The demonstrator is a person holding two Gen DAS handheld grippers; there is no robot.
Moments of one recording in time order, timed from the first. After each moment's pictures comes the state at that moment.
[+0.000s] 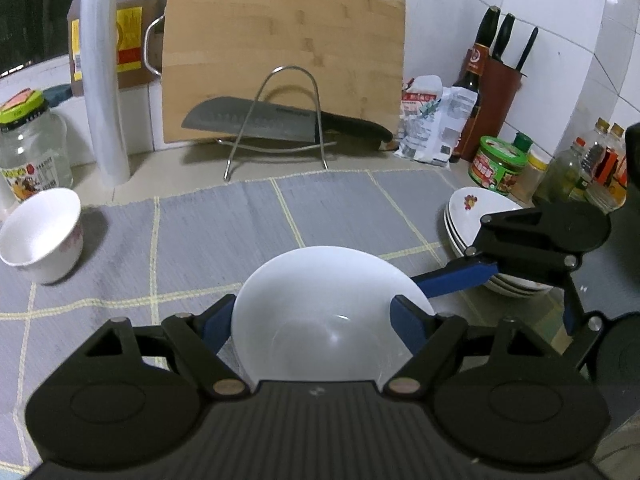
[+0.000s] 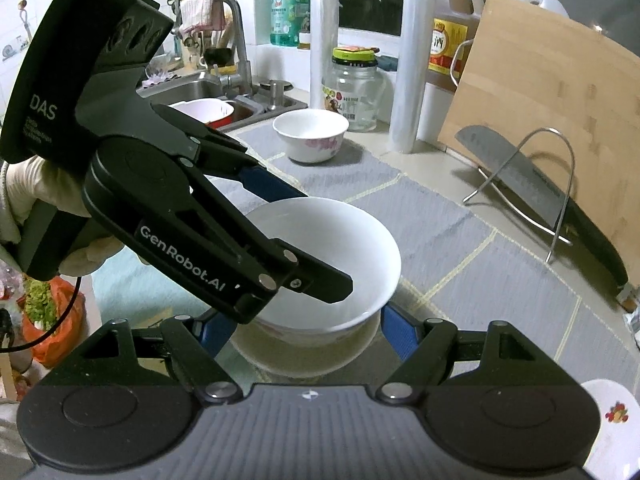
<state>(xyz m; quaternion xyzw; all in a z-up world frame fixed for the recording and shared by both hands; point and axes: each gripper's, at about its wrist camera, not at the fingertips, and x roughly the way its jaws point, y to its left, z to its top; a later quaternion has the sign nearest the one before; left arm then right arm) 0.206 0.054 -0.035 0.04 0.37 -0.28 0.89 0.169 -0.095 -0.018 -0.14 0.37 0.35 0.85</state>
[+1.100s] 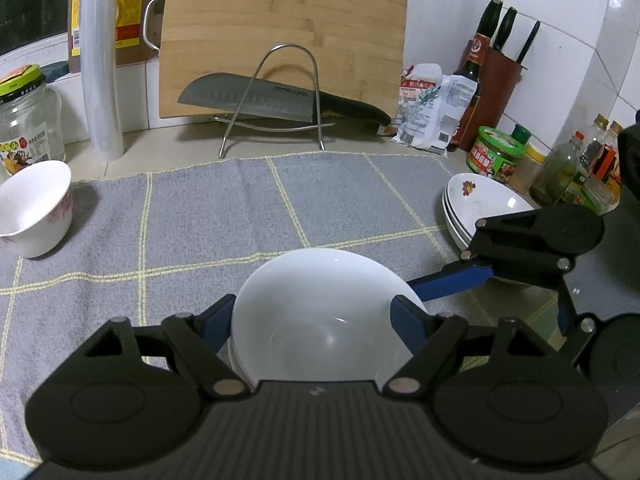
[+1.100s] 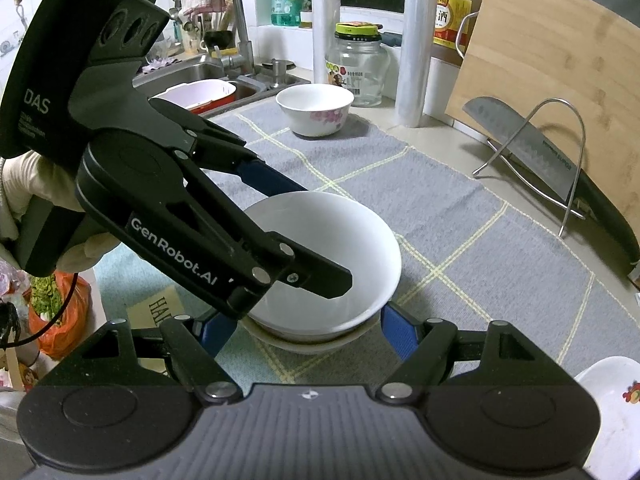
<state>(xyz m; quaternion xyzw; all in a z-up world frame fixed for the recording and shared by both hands) 0.204 0.055 -0.049 0.03 0.38 -0.28 0.88 0.170 -0.093 -0.030 -0.14 0.39 0.36 0.84</state>
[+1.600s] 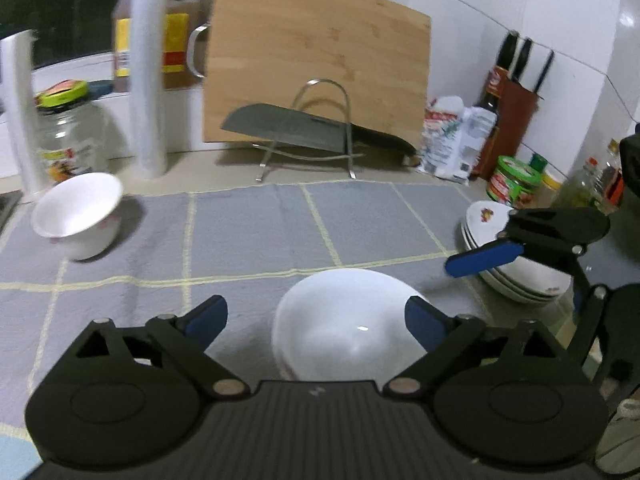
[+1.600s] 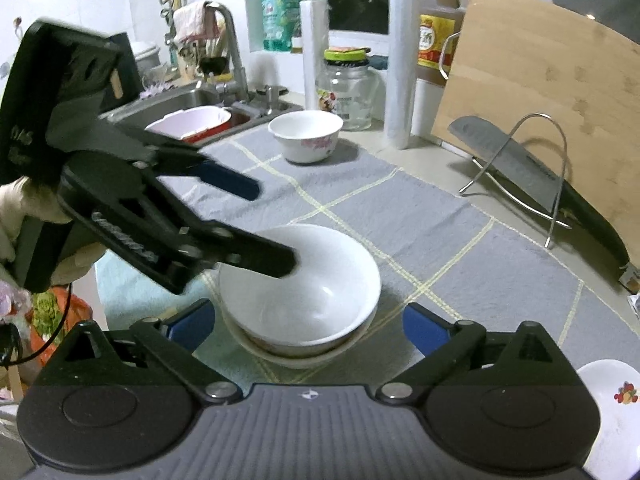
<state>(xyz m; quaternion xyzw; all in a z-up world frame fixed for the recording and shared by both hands) 0.182 0.082 -0.035 0.01 0.34 -0.23 0.91 0.170 -0.110 -0.016 -0.12 0.36 0.35 0.85</state>
